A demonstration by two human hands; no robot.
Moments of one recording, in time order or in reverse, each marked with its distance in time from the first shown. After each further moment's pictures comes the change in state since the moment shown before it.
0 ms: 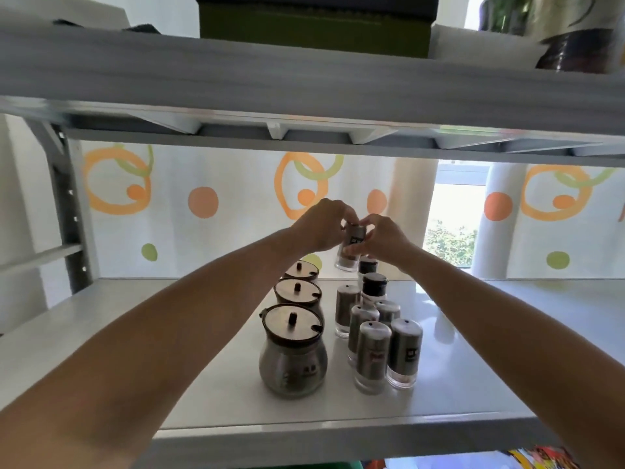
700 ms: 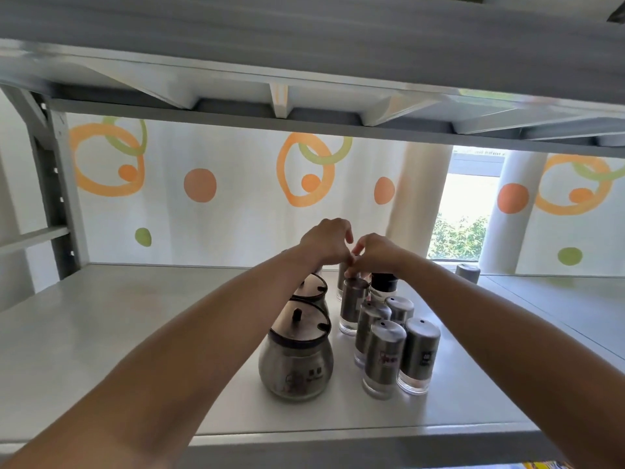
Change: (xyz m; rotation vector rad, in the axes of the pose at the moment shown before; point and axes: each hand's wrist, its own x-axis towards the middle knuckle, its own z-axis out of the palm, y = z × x) left_hand 0.011 -0.034 0.059 -0.109 -0.134 -0.324; right_hand 0.010 0.011 0.036 -0.257 -0.258 0.131
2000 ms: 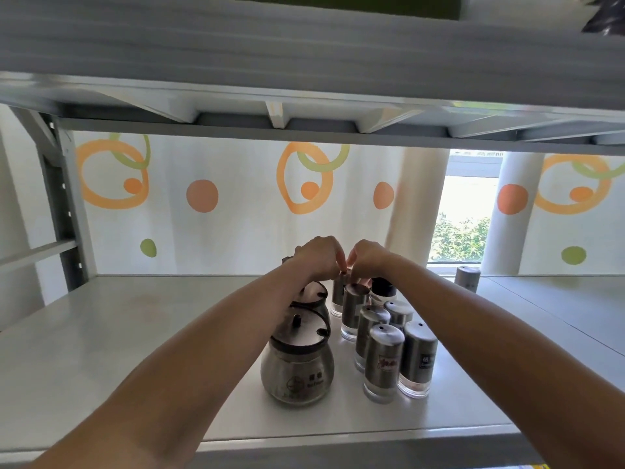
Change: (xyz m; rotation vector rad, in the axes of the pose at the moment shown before) left_hand -0.009 -0.010 0.005 0.125 -0.061 -0.023; right_hand 0.001 -0.010 0.003 -0.085 -0.092 0.016
